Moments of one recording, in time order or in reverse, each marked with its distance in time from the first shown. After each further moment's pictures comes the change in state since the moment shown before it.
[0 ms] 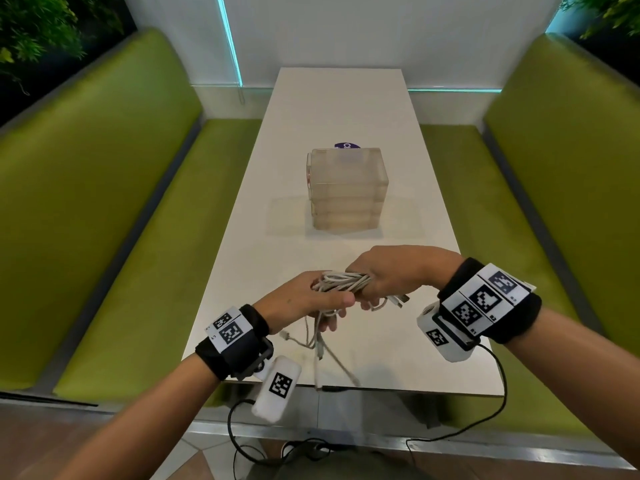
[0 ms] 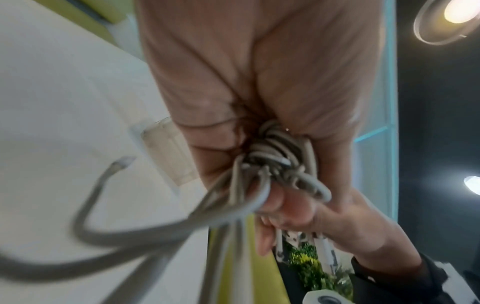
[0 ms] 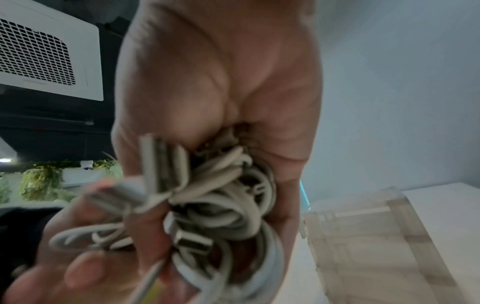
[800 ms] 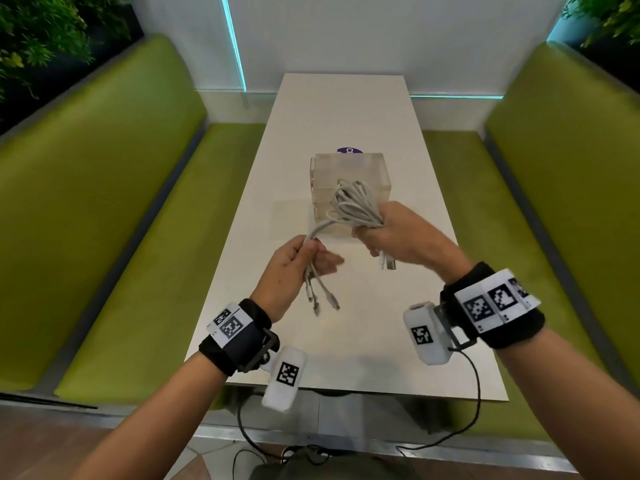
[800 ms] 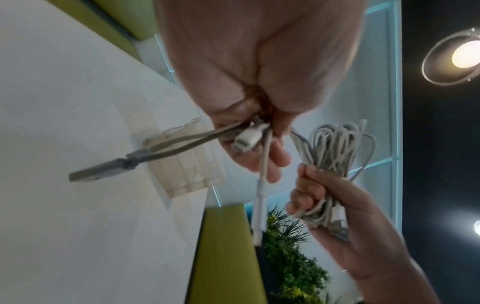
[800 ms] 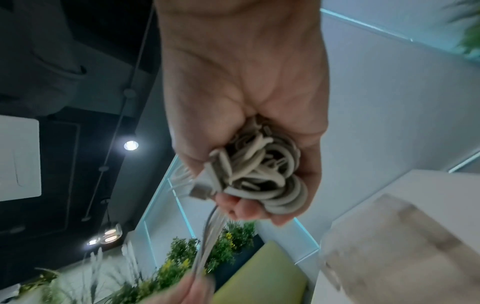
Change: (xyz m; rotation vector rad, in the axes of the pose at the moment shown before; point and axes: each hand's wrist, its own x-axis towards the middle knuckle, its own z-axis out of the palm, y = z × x) left_hand 0.011 0.000 -0.015 -0.257 0.469 0.243; right_hand -0.005 -0.005 -0.024 0.337 0.620 0.033
